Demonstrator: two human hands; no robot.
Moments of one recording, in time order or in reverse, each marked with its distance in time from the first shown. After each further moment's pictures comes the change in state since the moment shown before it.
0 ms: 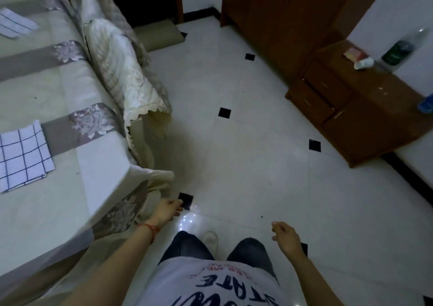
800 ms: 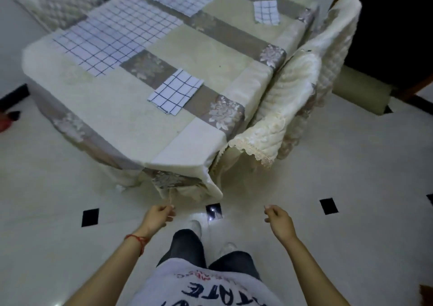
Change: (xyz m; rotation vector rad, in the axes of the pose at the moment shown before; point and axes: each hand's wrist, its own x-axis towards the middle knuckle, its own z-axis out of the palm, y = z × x) left_hand -0.023 0.000 0.010 -0.847 0.707 -0.342; right_hand 0.158 -0.317 0.113 -0.747 -0.703 -0.597
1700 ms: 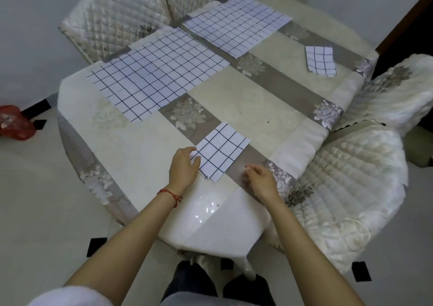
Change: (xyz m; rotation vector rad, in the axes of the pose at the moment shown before) left_hand 0.156 0.232 -0.126 0.163 0.432 0.516; right_hand 0.129 -0.324 0.118 0.119 -0.072 -0.266
